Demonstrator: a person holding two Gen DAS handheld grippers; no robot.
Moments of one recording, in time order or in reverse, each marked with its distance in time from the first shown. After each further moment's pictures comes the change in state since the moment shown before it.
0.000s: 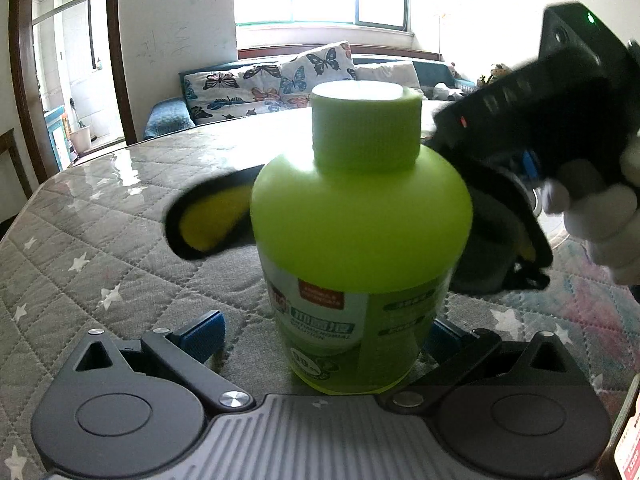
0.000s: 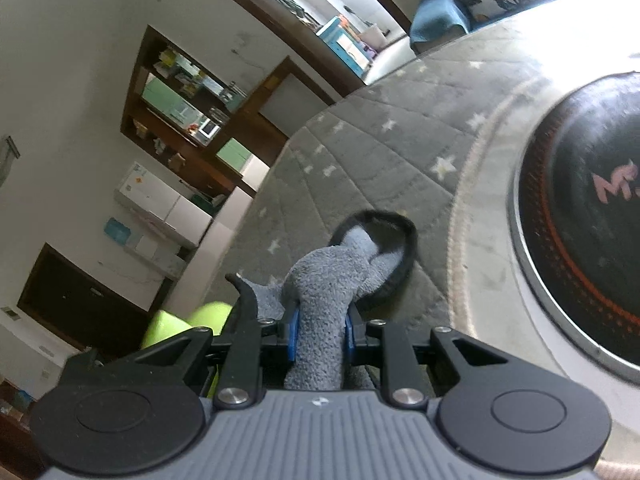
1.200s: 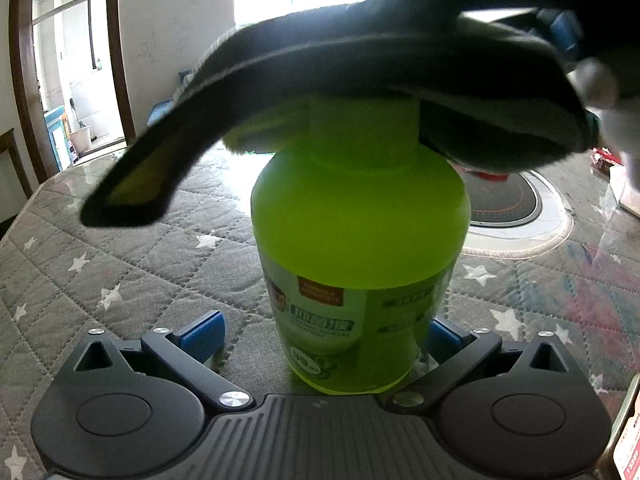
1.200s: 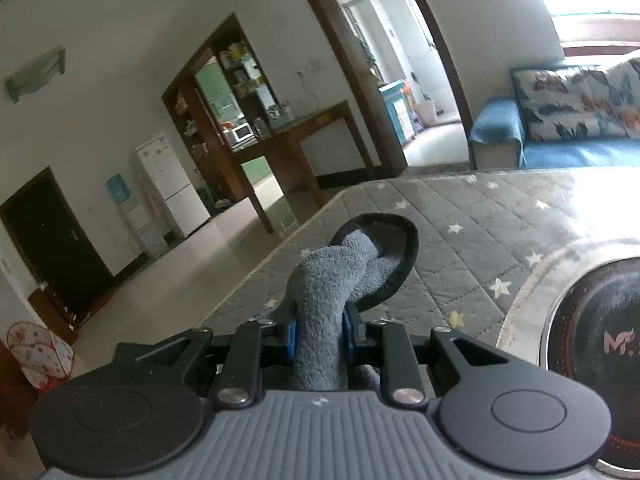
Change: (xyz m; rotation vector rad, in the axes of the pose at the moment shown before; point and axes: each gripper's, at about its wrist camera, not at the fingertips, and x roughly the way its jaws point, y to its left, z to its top) left arm -0.001 0.003 0.000 -0.001 0.000 -0.001; right arm -0.023 0.107 -0.002 -0.362 -0.144 -0.063
